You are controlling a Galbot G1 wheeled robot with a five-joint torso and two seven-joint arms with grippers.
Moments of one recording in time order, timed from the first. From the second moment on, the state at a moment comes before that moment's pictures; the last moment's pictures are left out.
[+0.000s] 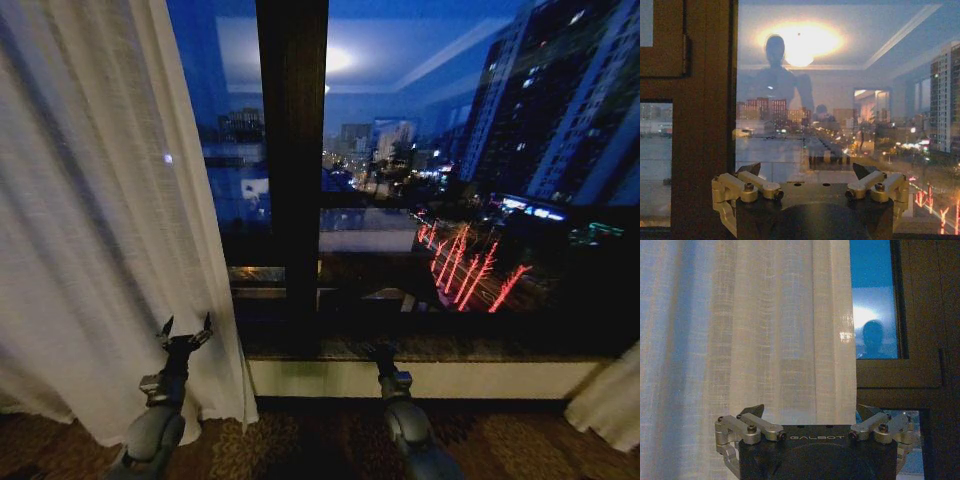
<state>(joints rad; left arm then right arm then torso) 1.32 -1.17 -0.59 -1.84 -0.38 -0.19 -0.16 -1.17 1.36 0.39 1.58 0.16 0.19 0.13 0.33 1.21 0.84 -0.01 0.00</state>
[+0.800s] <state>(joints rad) 1.31 -1.18 -0.59 -1.81 -0.37 -0.19 -0.16 -1.17 1.36 0.39 1.58 0.16 0.19 0.13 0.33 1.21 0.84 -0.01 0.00</state>
